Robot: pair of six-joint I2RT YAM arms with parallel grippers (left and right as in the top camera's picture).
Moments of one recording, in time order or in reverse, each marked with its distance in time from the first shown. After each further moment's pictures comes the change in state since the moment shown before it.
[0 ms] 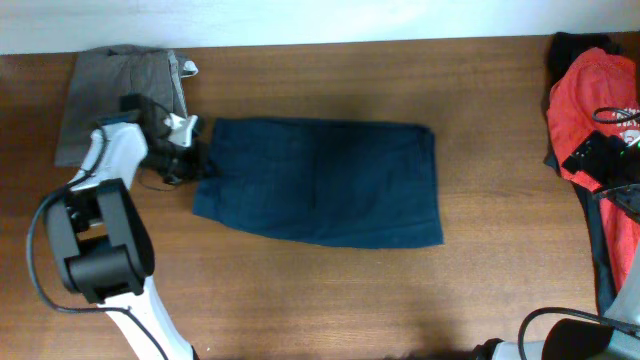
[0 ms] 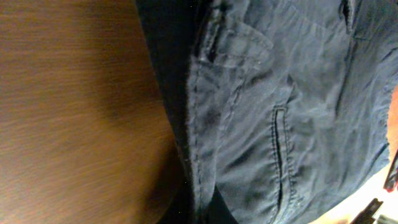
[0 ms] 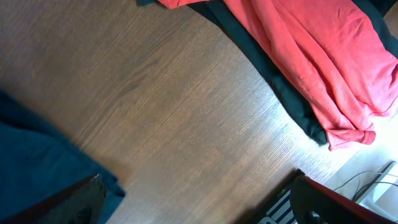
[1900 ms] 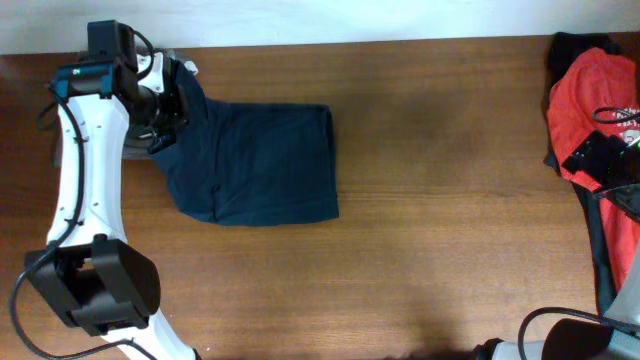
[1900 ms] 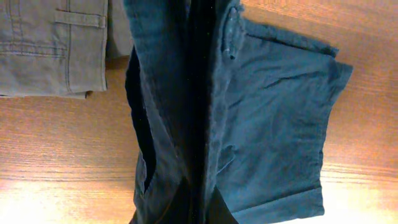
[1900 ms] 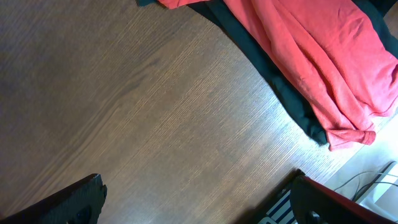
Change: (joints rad) left arm -0.097 -0.203 0.367 -0.239 -0.366 -0.257; right arm 0.000 0.000 0.000 0.000 0.000 0.001
